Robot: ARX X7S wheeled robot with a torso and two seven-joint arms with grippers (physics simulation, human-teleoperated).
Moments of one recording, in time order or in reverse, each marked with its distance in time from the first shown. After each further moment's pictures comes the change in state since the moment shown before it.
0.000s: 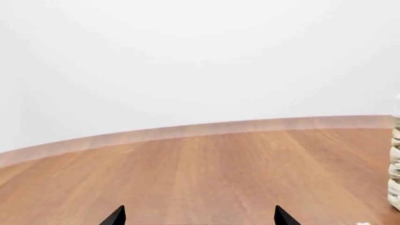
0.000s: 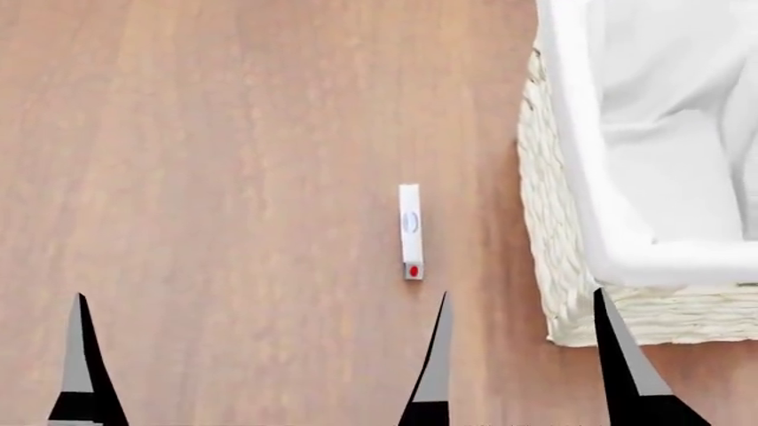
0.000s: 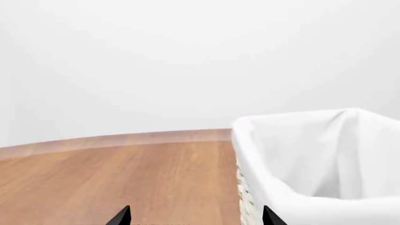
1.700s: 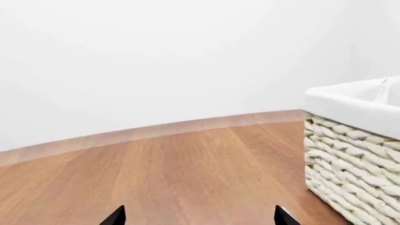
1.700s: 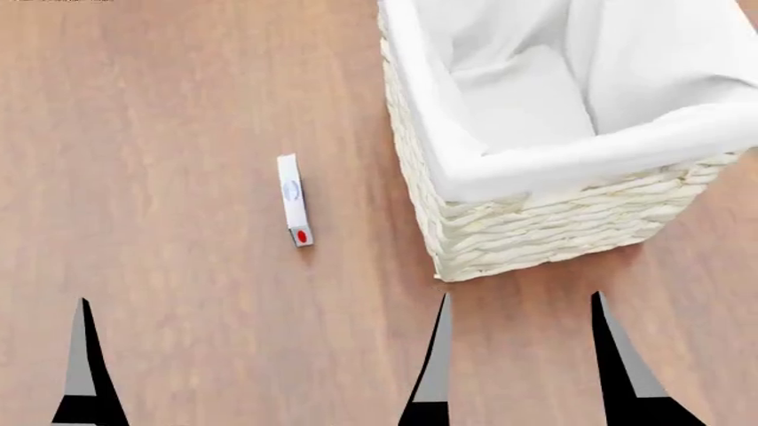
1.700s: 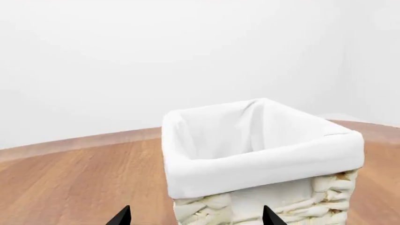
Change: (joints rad) left arm 0.000 -0.024 0.018 -0.011 -0.013 0.006 -0.024; right arm 0.004 0.018 -0.020 0.007 0.021 -0.007 0.029
